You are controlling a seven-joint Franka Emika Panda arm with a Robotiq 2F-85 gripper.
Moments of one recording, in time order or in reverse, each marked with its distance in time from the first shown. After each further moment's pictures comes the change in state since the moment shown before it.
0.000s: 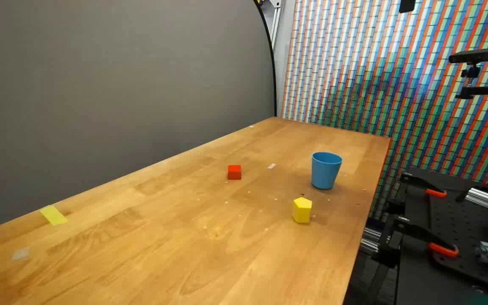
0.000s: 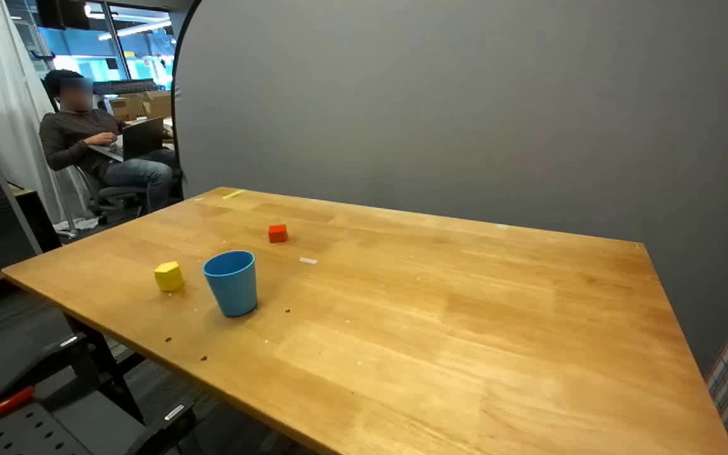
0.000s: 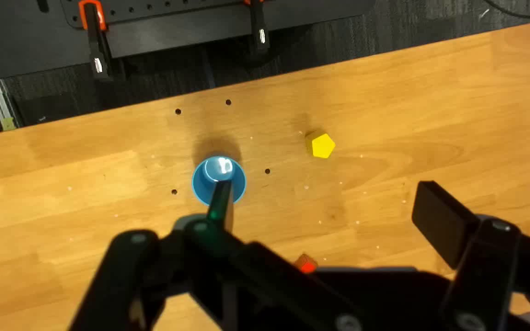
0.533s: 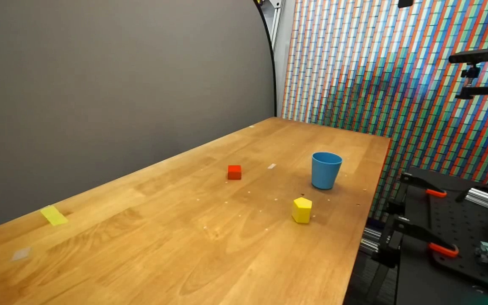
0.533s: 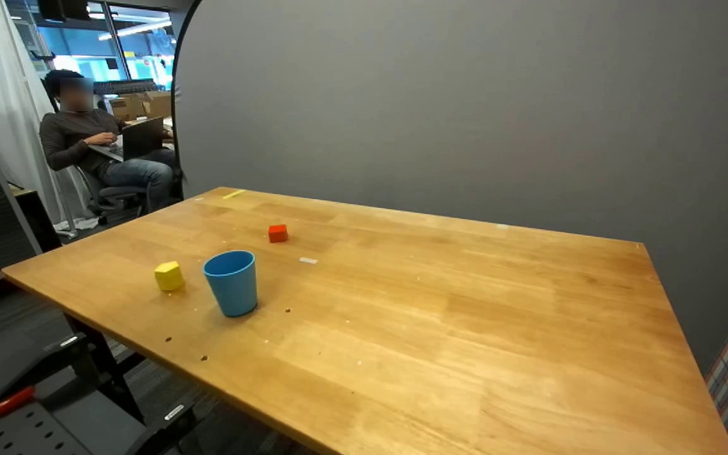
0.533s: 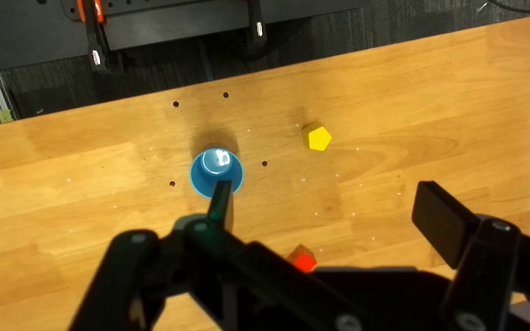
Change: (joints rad) arm 0.000 -0.005 0.000 0.014 0.000 0.000 0.000
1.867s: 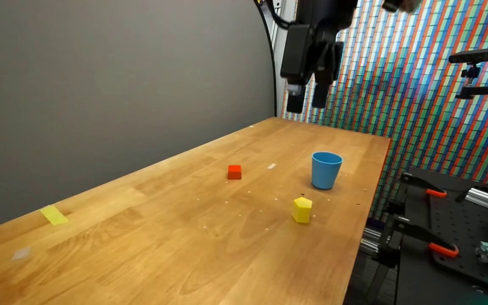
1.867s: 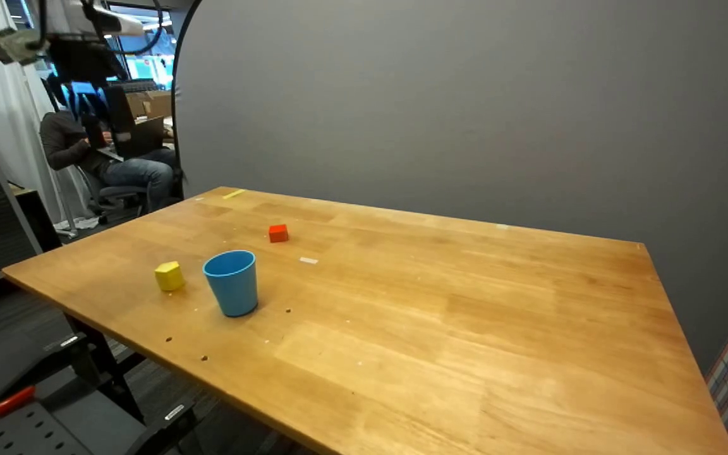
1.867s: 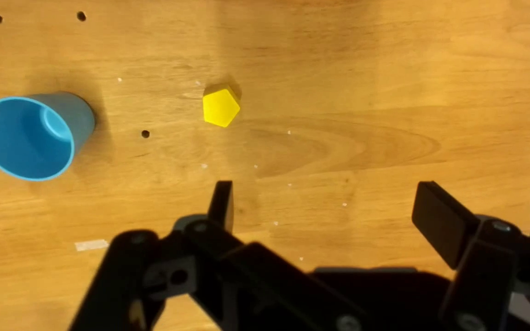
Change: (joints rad) arm 0.110 0.450 0.304 -0.065 -0.009 0.637 0.200
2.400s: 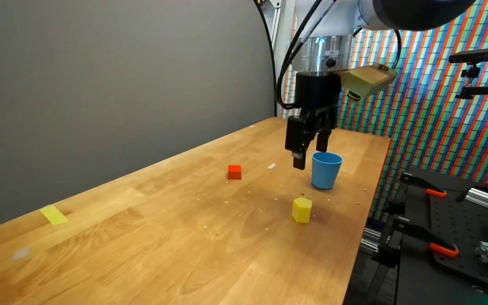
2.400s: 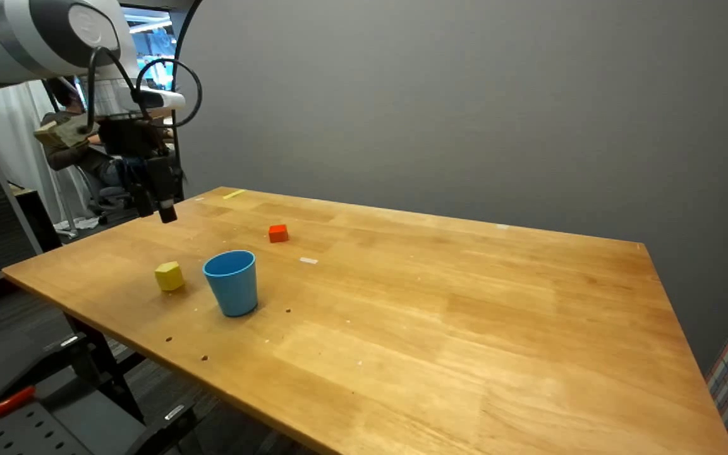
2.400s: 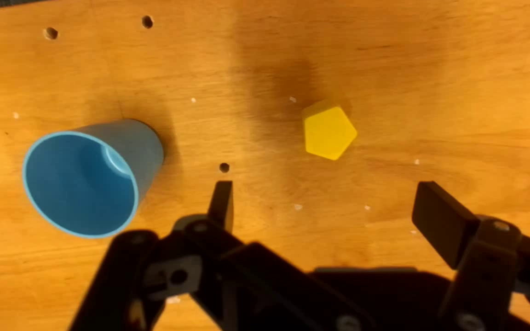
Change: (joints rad) arm -0.014 0.226 -0.072 -0.080 -0.297 0.187 0.202
